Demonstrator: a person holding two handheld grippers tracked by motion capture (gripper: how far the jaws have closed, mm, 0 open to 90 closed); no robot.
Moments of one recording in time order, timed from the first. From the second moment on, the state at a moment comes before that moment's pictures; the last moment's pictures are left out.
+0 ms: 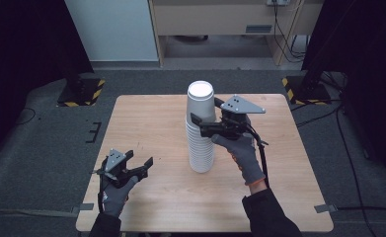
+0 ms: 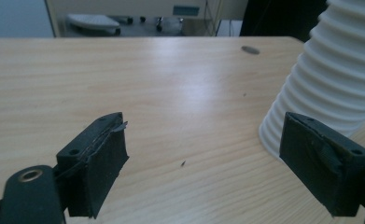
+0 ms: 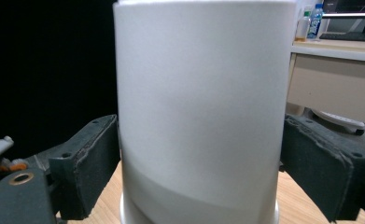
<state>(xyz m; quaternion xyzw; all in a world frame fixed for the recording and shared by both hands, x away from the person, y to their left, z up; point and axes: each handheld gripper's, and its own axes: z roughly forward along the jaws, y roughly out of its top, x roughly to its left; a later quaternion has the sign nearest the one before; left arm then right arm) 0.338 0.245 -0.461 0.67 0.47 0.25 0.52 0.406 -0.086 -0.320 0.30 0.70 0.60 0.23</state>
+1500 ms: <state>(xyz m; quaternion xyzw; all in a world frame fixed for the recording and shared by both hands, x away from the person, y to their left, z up) 0.392 0.115 -0.381 0.71 0.31 0.21 0.60 0.417 -0.080 -0.320 0.30 0.70 0.61 0.22</state>
